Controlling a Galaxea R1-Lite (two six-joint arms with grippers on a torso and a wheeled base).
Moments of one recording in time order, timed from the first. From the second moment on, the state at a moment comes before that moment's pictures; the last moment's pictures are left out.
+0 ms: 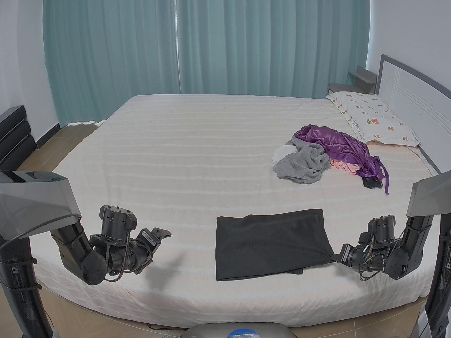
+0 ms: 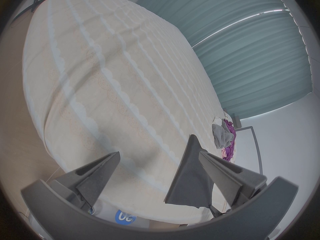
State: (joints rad) left arm -0.29 2.16 -0.53 -0.92 -0.07 -1.12; right arm 0.10 2.28 -0.38 -1.10 0.24 0.57
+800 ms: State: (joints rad) left arm -0.29 2.15 -0.53 -0.92 -0.07 -1.13; right arm 0.03 2.29 -0.48 -1.10 0.29 0.75
